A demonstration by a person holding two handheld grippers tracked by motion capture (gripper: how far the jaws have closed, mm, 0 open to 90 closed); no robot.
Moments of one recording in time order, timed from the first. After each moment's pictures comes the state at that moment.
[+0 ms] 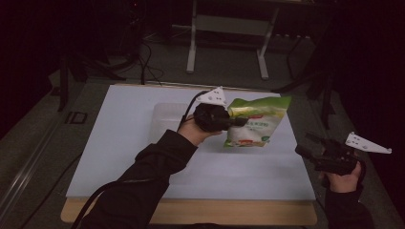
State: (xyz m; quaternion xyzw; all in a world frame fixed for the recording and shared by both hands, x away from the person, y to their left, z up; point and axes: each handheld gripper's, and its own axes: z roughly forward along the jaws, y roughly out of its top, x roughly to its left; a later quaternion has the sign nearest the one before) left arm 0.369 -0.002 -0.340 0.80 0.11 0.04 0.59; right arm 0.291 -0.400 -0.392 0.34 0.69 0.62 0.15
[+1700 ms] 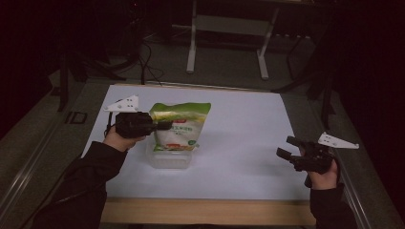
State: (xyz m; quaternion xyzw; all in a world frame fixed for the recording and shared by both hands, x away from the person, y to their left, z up) left arm 0.354 0.188 -0.388 0.79 0.16 0.06 0.60; right arm 0.314 -0.371 -0.430 0.36 0.72 0.58 0.11
